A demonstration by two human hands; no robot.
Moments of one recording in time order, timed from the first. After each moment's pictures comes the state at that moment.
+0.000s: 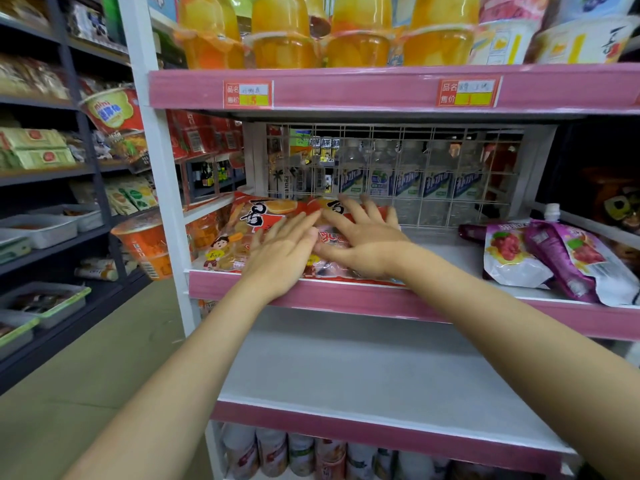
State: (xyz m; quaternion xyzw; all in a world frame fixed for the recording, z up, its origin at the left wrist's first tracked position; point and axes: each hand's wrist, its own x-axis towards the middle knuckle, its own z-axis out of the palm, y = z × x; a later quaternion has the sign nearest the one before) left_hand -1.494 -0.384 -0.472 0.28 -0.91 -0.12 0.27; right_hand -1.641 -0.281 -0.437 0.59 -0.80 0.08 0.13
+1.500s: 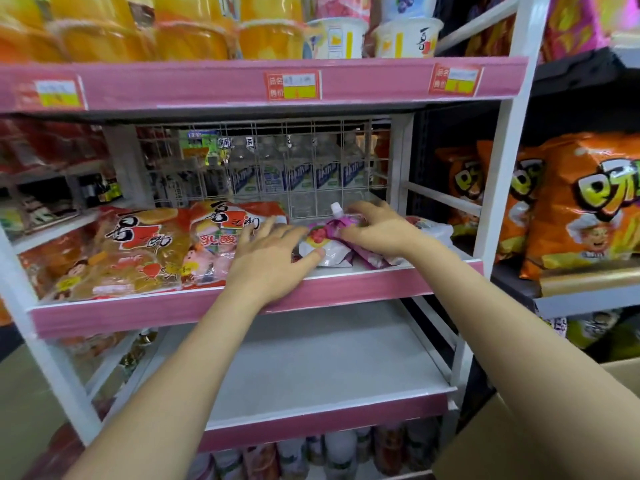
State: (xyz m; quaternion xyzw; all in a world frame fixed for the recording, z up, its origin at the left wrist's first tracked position) left_hand -1.595 -0.282 -0.466 0.19 -0.96 0.02 0.23; right_hand -1.741 -0.135 -0.430 0.38 -0.88 0.27 -0.02
